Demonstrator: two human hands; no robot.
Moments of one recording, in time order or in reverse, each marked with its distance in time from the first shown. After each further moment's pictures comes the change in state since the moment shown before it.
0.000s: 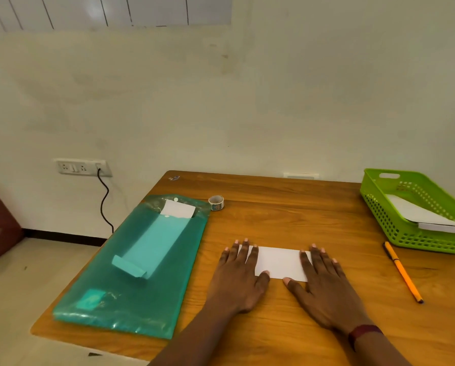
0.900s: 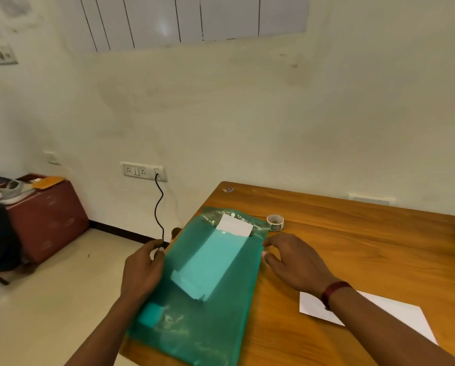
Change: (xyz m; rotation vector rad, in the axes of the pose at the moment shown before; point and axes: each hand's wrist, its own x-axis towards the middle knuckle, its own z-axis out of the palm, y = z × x) left_hand -0.086 -0.249 -0.083 -0.448 0.620 -0.683; right_hand 0.109 -0.173 -0.049 0.328 0.186 -0.554
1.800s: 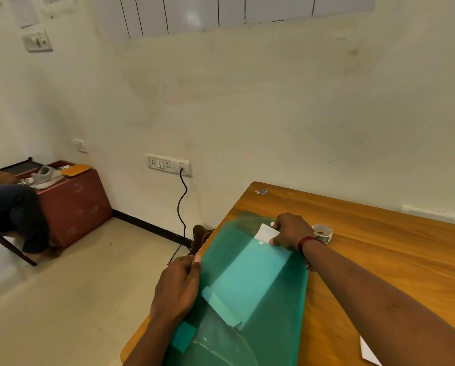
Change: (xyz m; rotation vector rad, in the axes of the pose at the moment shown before) left_hand 0.012 -0.024 0.027 -0.038 -0.116 -0.057; right_hand 0.167 0.000 0.081 -0.047 -0.272 0.300
